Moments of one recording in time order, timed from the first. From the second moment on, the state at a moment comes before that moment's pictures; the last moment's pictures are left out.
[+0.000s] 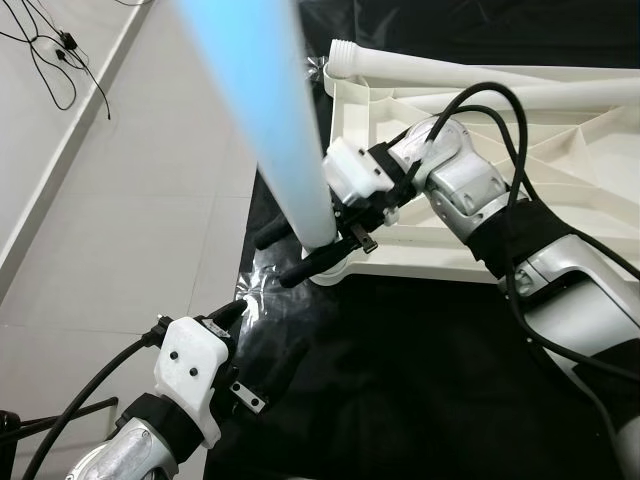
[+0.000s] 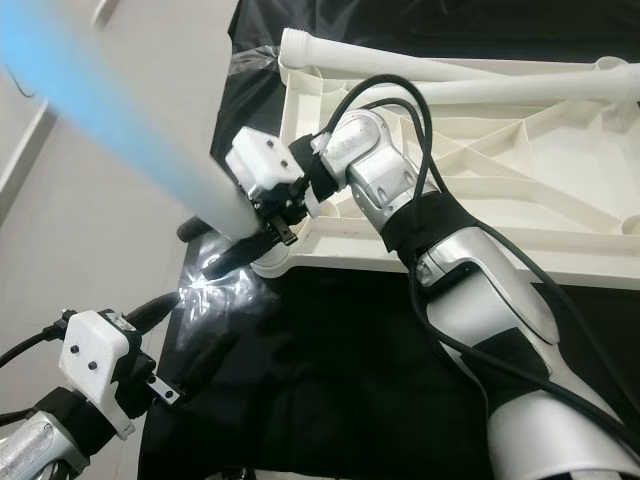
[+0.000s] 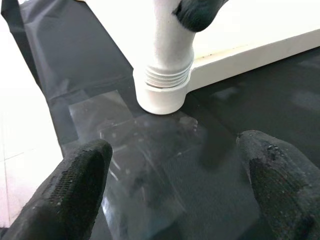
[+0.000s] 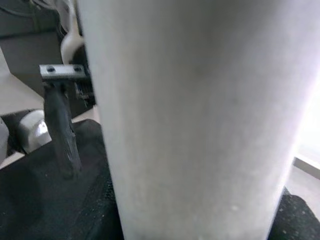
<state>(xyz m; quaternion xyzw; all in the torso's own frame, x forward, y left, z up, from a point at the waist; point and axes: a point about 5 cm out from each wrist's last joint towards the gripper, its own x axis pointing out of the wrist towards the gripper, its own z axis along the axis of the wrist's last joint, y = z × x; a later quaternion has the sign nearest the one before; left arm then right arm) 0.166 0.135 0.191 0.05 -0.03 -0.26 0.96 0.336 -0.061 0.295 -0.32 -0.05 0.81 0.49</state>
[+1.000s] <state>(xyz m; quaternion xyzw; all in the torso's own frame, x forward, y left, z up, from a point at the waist) 0.166 0.136 0.191 0.05 -0.03 -0.27 0.96 0.339 -0.072 0.280 -0.12 -0.12 0.81 0.57</state>
